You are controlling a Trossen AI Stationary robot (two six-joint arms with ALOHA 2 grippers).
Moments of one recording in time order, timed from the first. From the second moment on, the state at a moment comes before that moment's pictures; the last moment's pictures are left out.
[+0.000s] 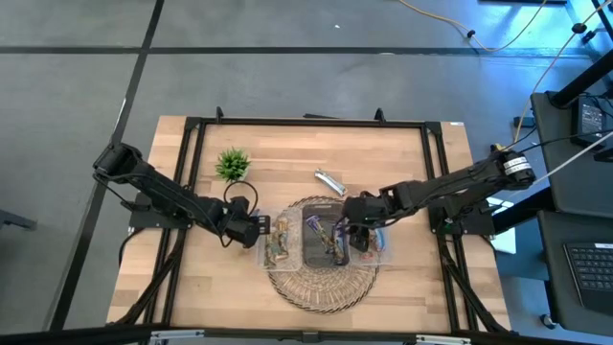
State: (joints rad) left arm -0.38 1.40 0.71 -0.52 -0.35 -1.92; right arm 0.21 1.46 0.95 -0.53 0.00 0.54
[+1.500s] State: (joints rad) left arm -0.37 1.23 0.71 0.79 -0.52 -0.07; right arm 0.21 1.43 1.03 0.37 0.10 0.17
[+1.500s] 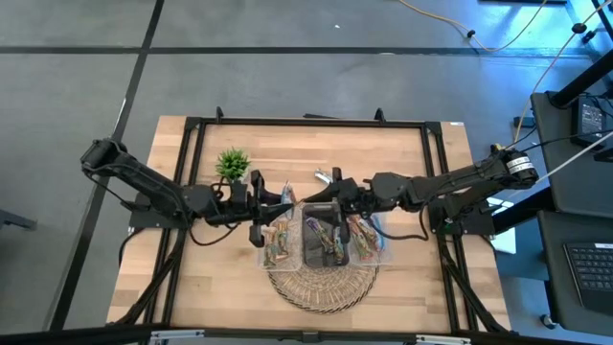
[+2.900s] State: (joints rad) left arm -0.26 1.23 0.71 0.79 -0.32 -0.04; right arm 0.18 1.52 1.03 0.57 0.16 0.18
